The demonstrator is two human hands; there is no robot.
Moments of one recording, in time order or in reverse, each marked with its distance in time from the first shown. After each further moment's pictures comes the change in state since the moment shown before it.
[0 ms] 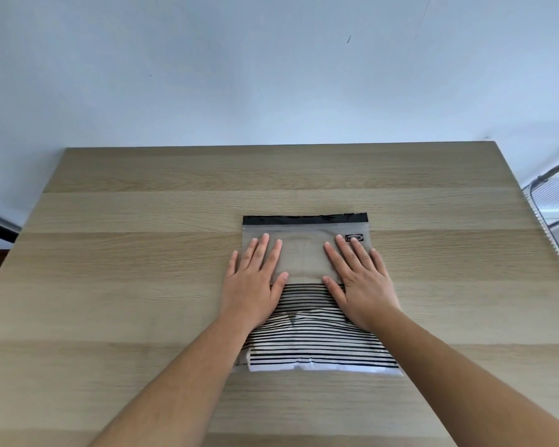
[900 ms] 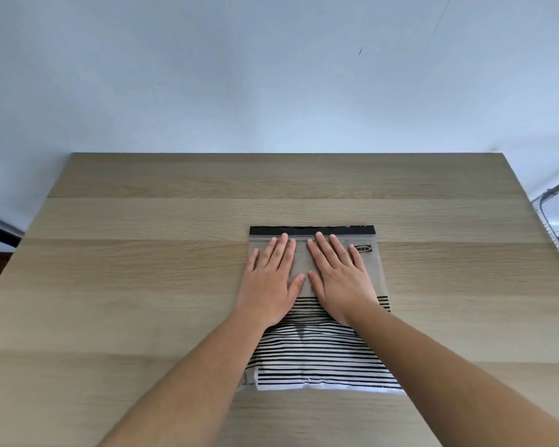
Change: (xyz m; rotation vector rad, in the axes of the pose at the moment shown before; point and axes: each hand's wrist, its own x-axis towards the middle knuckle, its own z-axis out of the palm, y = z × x) left_hand 0.023 0.011 -0.006 -0.019 -0.009 0.075; right_hand 0.040 -0.037 0.000 -0.001 -0.031 -0.072
